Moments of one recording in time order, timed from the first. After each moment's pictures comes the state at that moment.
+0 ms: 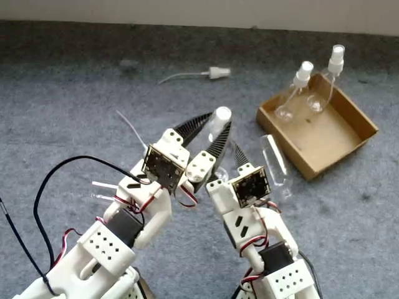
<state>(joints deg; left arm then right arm) 31.3 -59.7 70.7 -5.2 0.8 -28.9 -95.1 95.8 13.8 8.4</state>
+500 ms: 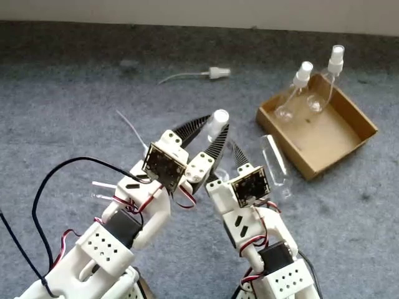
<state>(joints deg) 28.9 -59.9 70.1 -1.1 0.9 -28.9 -95.1 95.8 13.8 8.6</state>
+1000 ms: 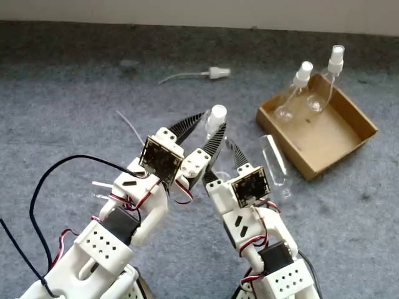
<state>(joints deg) 27.4 -59.6 70.1 2.2 1.1 -28.9 -95.4 95.8 13.8 8.5</state>
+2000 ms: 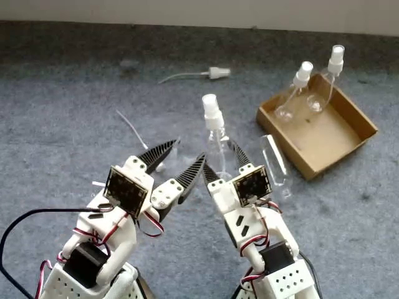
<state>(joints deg) 26.9 -95.0 73.5 36.6 0.9 -27.6 -95.3 95.8 15.3 8.5</state>
